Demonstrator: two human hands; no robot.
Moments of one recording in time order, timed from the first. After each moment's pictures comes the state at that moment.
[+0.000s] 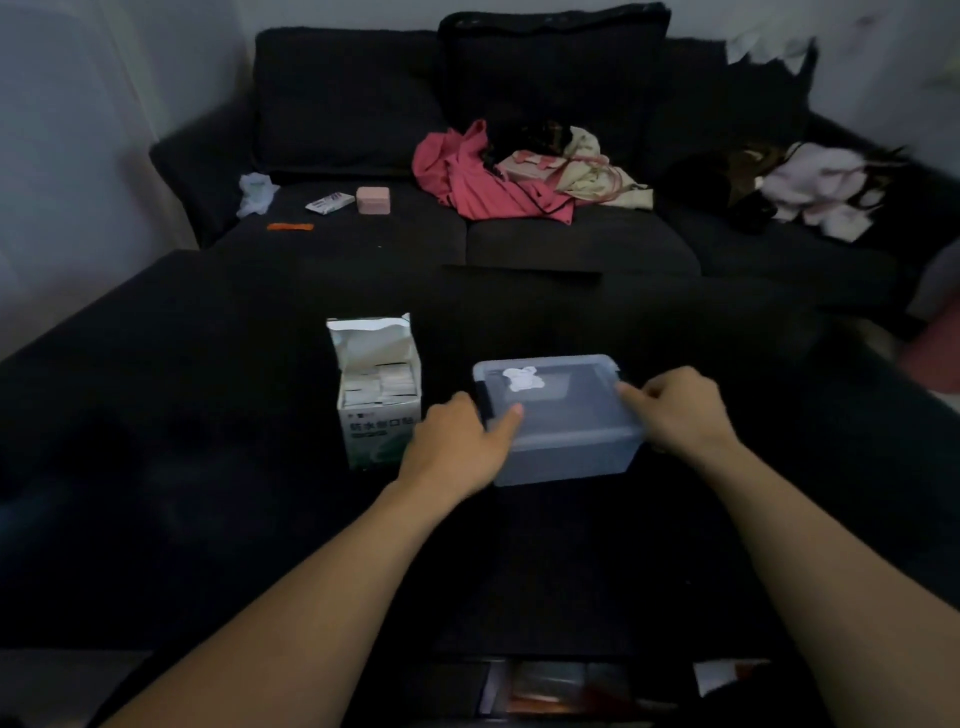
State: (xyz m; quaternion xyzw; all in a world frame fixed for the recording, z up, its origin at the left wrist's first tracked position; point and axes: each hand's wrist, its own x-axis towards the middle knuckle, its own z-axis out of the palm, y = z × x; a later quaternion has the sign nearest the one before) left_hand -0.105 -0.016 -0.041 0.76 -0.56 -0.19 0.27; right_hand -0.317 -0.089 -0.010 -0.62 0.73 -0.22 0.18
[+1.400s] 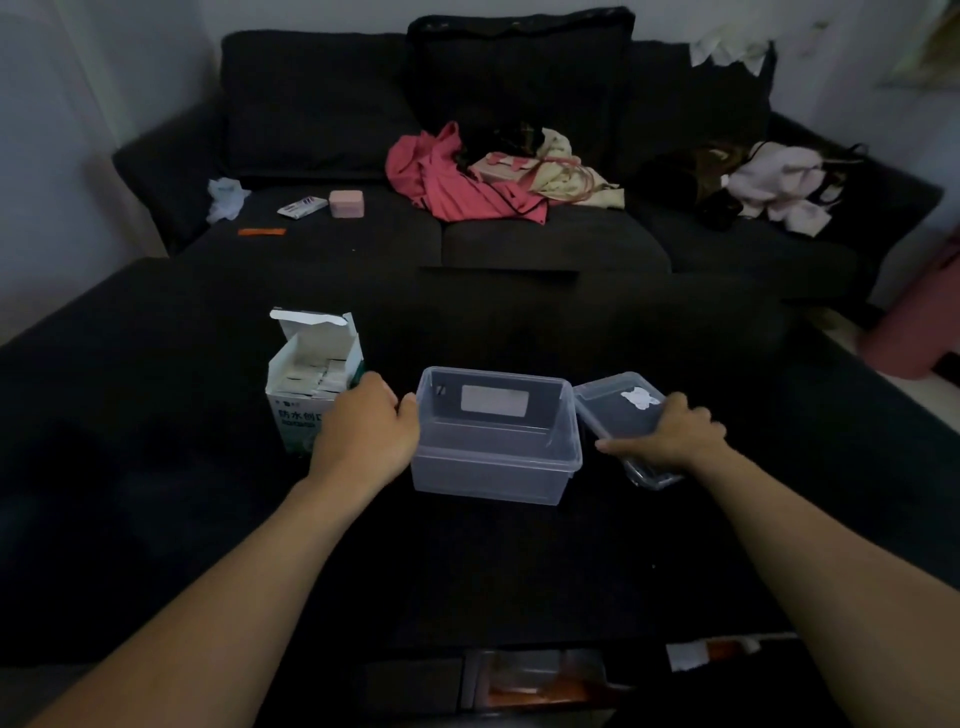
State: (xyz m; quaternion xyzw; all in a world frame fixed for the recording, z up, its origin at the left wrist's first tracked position) left_hand -0.071 0.002 -0.017 0.80 -0.51 -0.15 0.29; right_hand -0.373 -0.102 -0.050 -0.57 0.80 -0.05 0.19
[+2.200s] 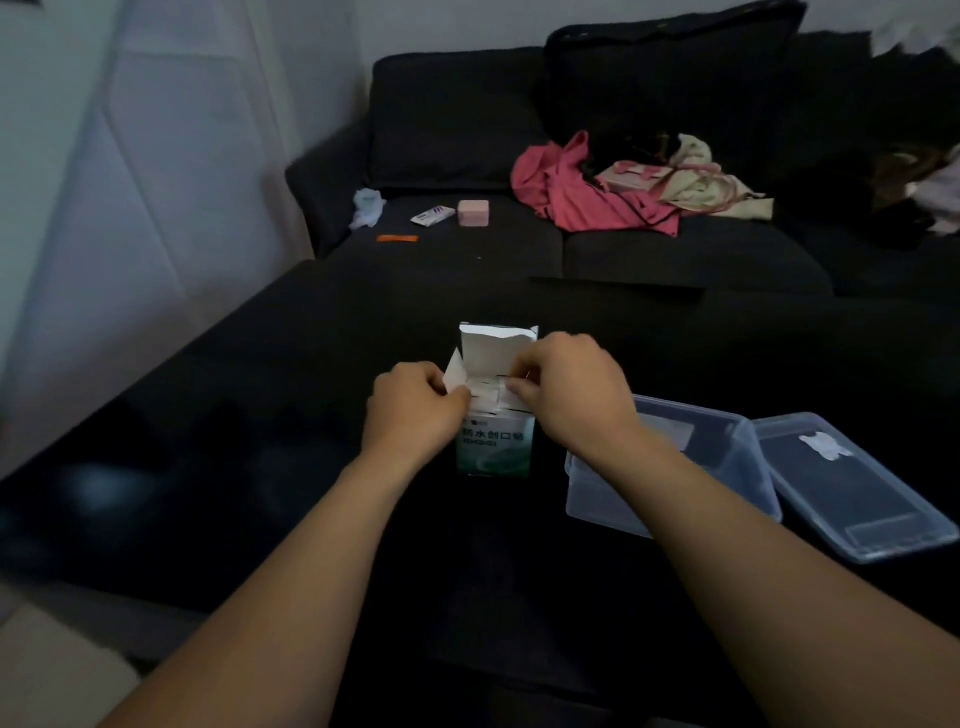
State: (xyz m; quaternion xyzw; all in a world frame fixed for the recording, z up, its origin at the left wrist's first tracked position) left_hand 0.040 0.009 -0.013 0.80 -0.44 -0.13 0.38; right_hand -0.115 -0.056 0.016 -0.87 0.44 -0.21 0.07
